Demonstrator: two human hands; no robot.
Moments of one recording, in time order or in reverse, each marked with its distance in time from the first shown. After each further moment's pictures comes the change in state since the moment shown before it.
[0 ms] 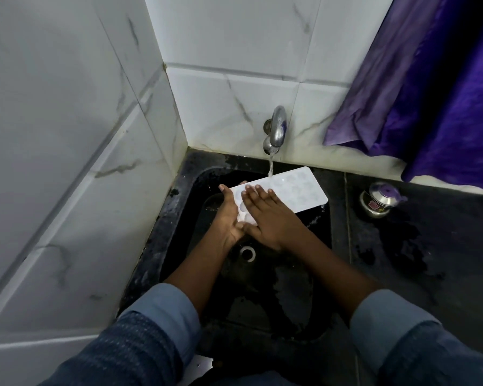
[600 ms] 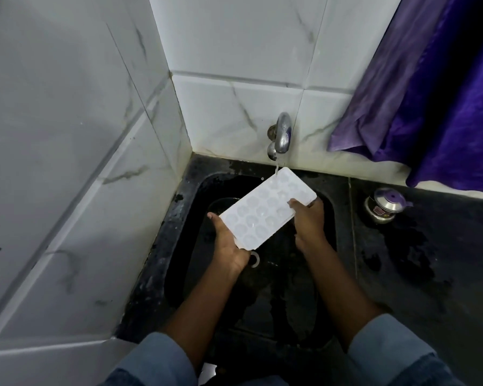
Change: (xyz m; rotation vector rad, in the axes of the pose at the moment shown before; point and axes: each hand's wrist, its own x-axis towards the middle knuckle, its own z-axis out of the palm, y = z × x) left_hand -0.023 -0.037 -0.039 -0.280 -0.004 0.081; right_hand 0.009 0.032 0.016 1.484 0.714 1.017
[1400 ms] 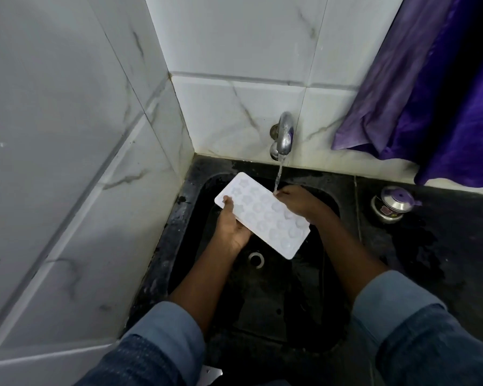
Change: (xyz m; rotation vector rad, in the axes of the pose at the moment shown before) left_hand 0.032 0.025 0.025 0.014 -0.120 0.045; right_hand 0.035 -0.048 0.019 -0.702 -0.571 -0.149
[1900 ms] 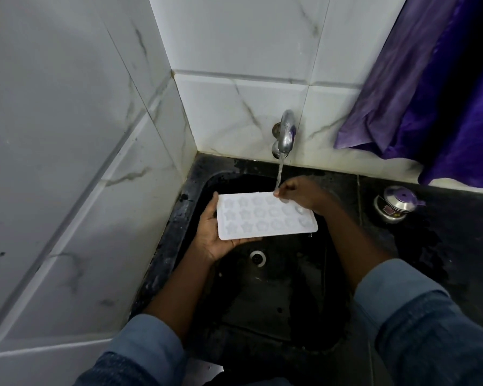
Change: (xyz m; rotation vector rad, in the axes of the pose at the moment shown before) left_hand -0.027 0.034 -0.038 0.037 -0.291 -0.258; right_hand 0.010 0.003 -0.024 -0.062 -0.109 -0.182
